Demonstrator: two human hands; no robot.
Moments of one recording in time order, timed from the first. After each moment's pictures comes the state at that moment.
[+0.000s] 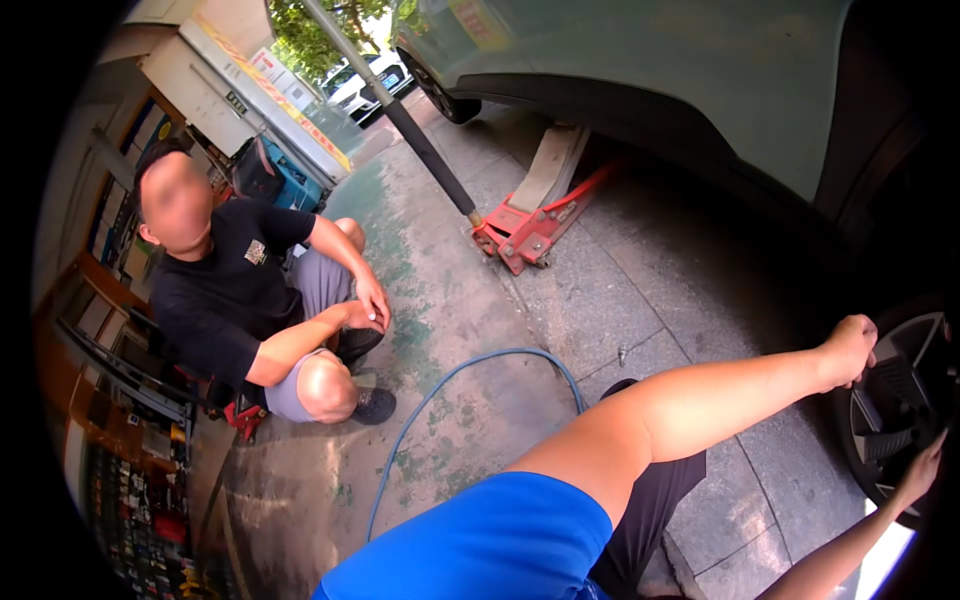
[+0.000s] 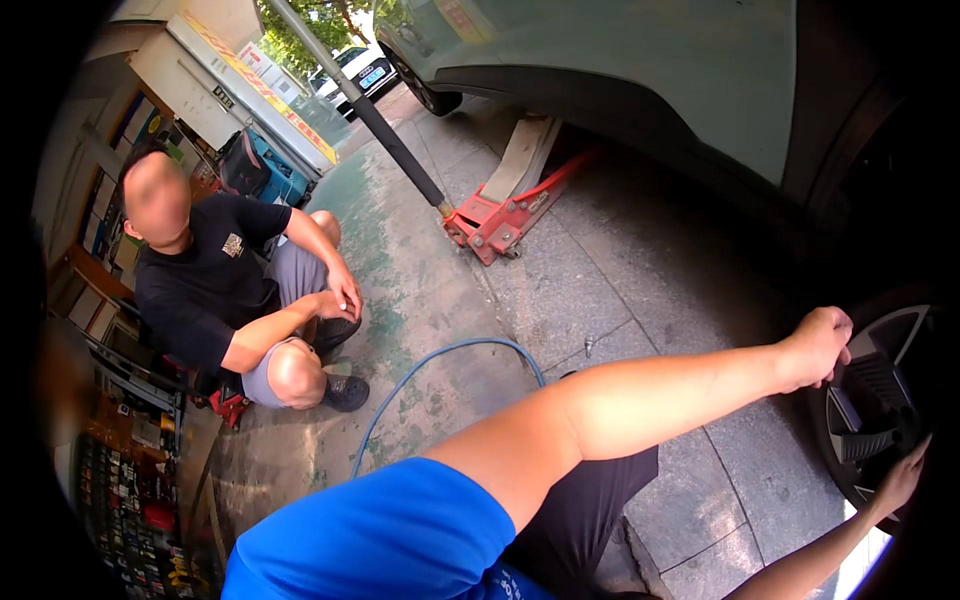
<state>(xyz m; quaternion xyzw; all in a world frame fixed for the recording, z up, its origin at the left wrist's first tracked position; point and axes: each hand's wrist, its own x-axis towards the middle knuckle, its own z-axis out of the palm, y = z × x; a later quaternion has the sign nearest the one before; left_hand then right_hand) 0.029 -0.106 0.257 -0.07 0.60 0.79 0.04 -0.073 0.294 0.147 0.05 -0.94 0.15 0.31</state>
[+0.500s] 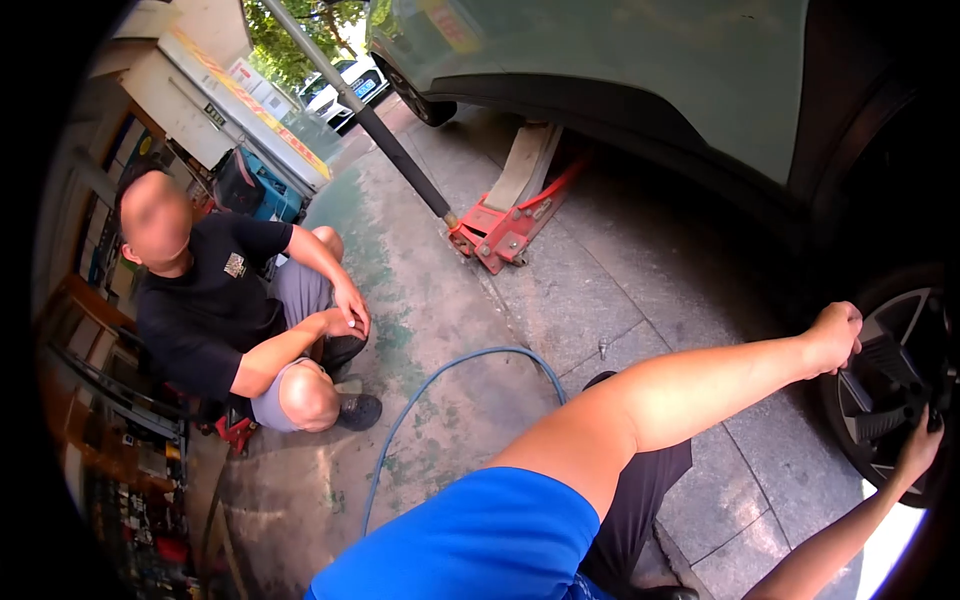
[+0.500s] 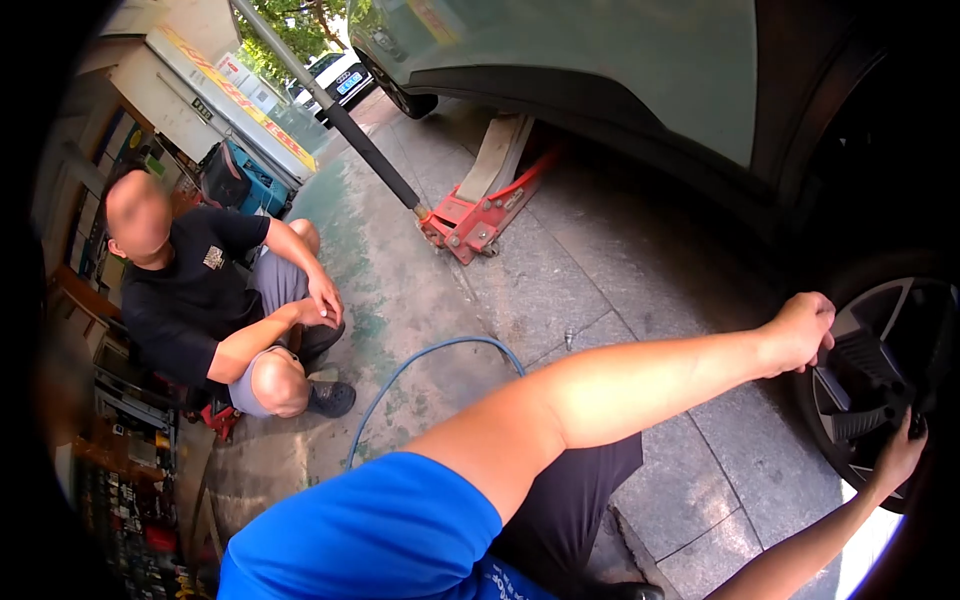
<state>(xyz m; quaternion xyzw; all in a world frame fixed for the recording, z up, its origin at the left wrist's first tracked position) 0.028 -0.096 0.252 -0.07 0.62 0.78 0.05 -0.051 0.256 0.189 -0.05 -0.94 0.17 0.29</state>
